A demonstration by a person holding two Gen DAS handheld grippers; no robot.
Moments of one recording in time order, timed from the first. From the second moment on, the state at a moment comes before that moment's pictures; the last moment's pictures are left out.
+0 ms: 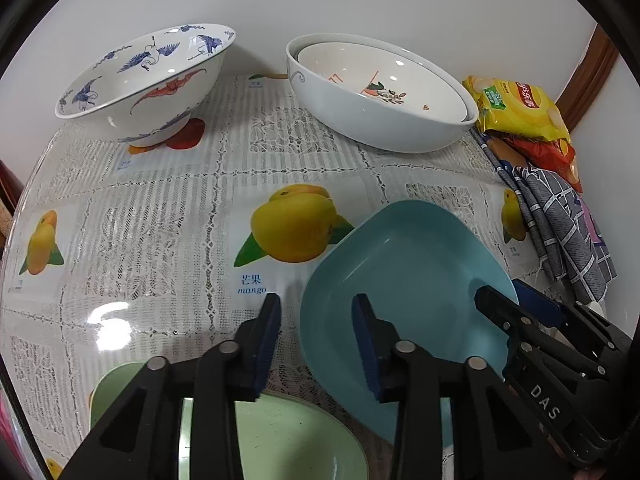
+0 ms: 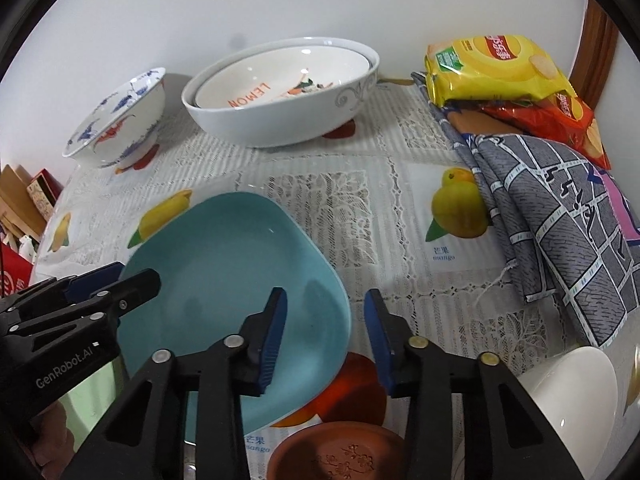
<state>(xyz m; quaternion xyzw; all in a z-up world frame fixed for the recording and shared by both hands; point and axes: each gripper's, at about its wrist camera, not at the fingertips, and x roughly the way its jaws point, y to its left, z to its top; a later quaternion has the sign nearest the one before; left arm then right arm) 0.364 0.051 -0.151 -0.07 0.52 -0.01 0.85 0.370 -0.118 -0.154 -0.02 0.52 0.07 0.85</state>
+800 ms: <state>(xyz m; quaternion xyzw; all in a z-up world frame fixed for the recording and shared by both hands) 0.352 0.054 -0.121 -0.08 0.49 -0.01 0.87 0.361 -0.127 -0.123 0.02 0.47 0.07 0.88</state>
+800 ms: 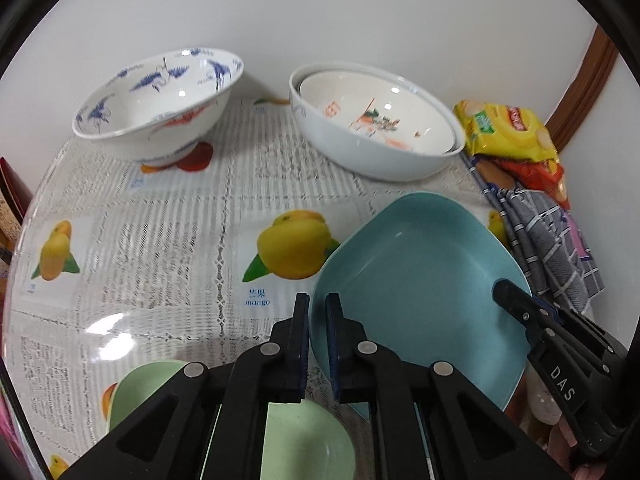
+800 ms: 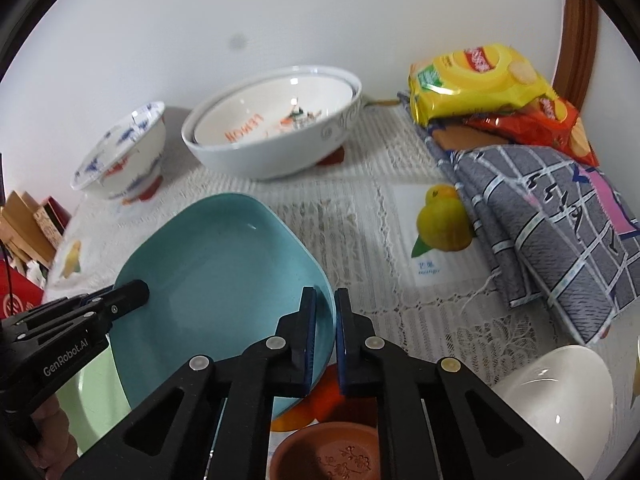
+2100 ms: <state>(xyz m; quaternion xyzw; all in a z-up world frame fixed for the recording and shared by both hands) 0.198 0.049 0.004 -0.08 0.41 -0.01 0.91 0.203 -0.135 0.001 0.06 0.39 0.08 0.92</state>
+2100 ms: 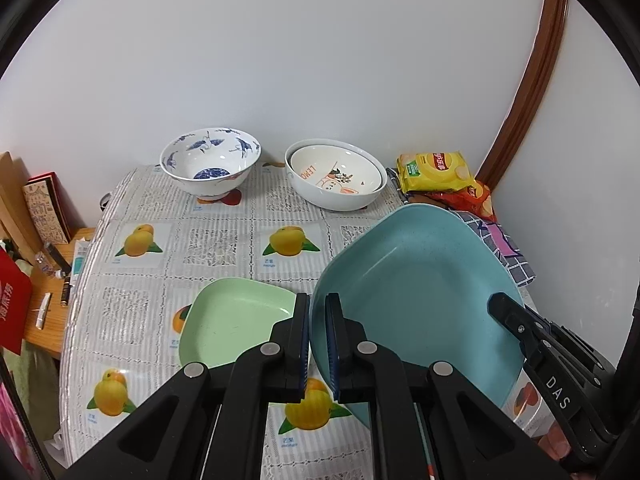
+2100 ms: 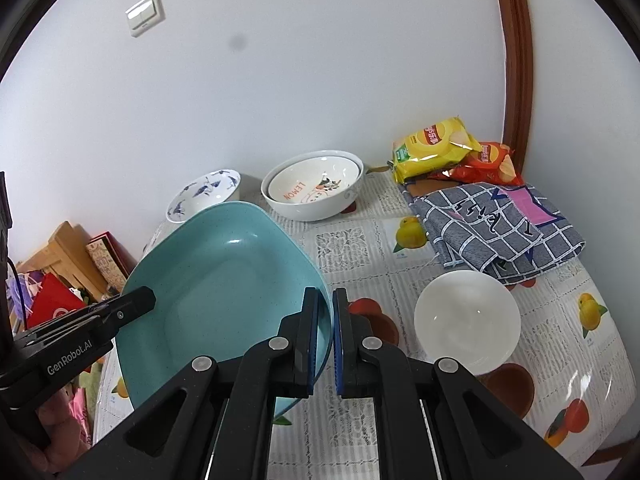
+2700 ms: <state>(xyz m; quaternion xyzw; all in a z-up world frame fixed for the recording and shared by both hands) 0.174 0.073 0.008 -0.10 0.40 0.00 0.91 0.185 -0.112 0.009 0.05 0.38 0.10 0.92</state>
